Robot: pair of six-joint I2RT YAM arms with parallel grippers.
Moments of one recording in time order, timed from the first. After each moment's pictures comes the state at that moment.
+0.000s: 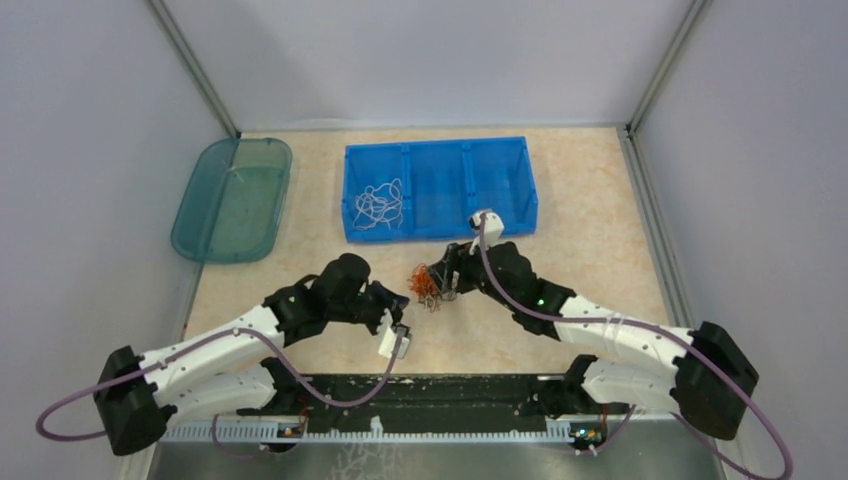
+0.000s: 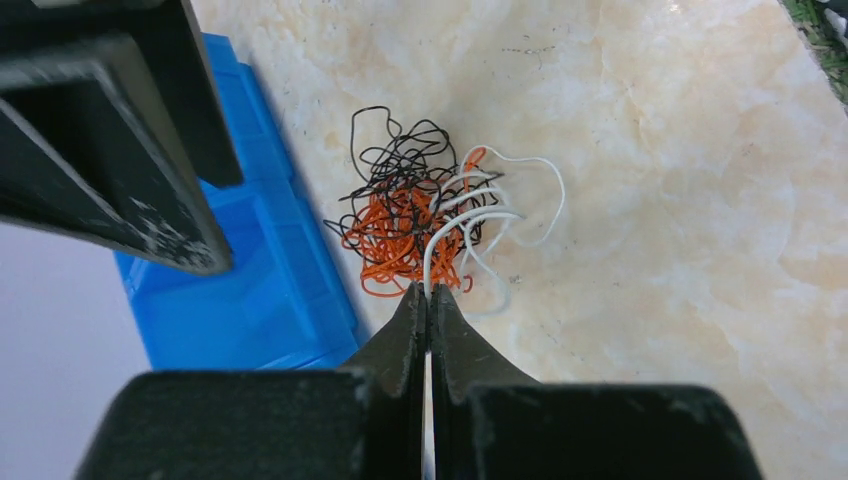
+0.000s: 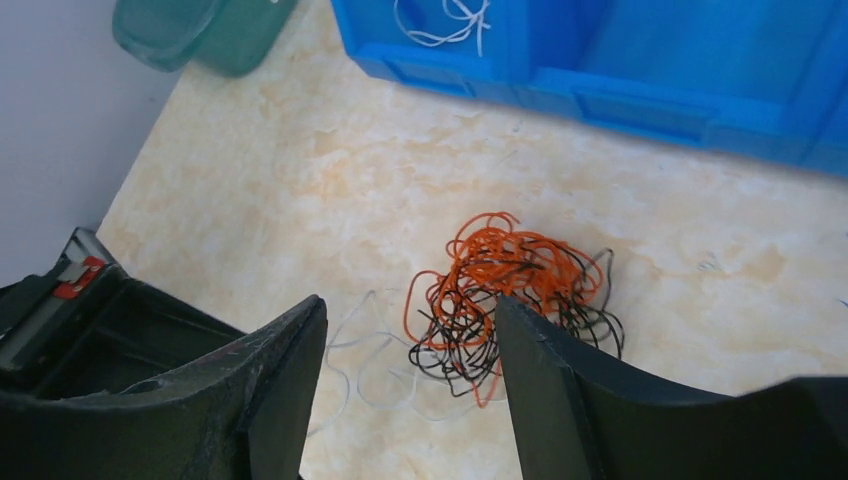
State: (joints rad) left arm -0.93 1.00 0.62 -0.30 0.36 1.28; right arm 0.89 1.02 0.55 0.15 0.16 0.56
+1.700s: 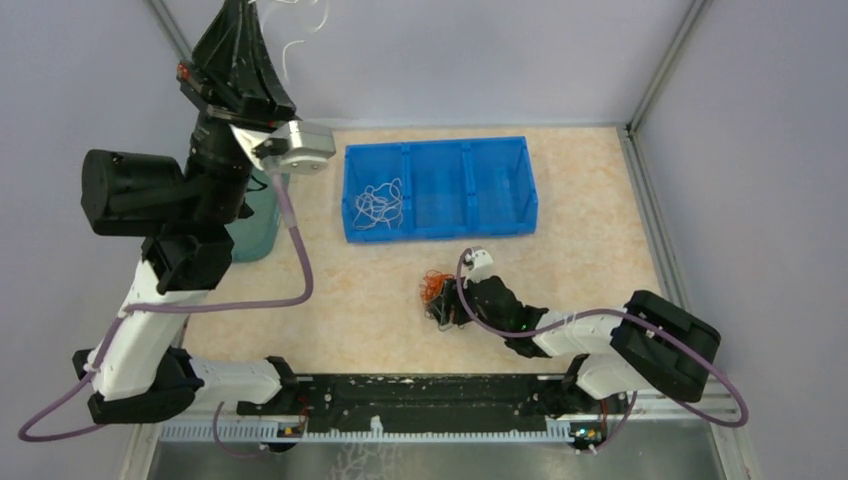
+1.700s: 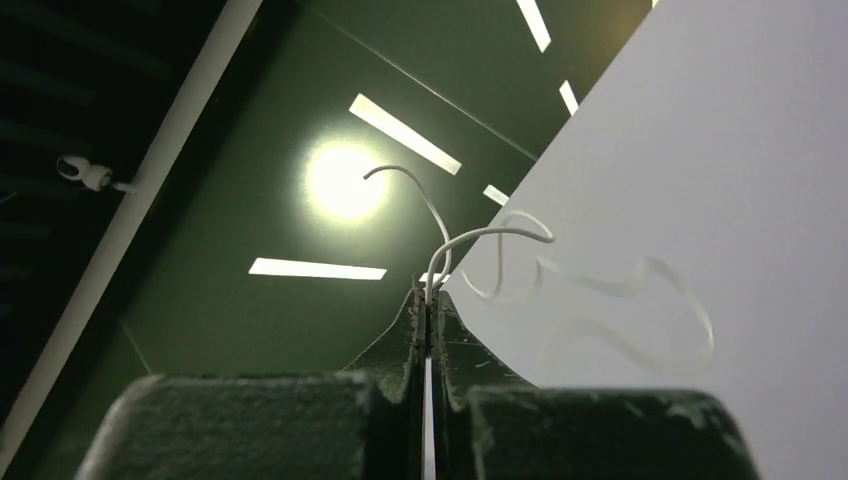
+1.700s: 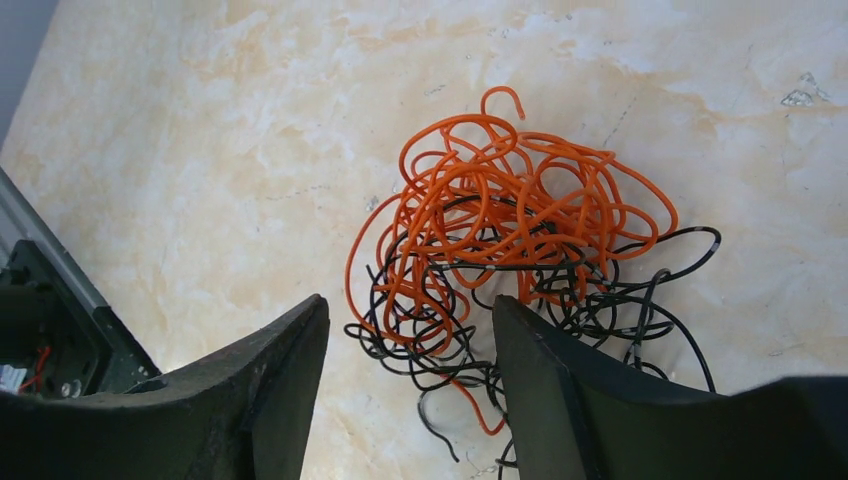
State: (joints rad) left arm -0.93 1.21 1.87 0.16 -0.16 1.58; right arm 0.98 1.32 0.31 0.57 0.16 0.62
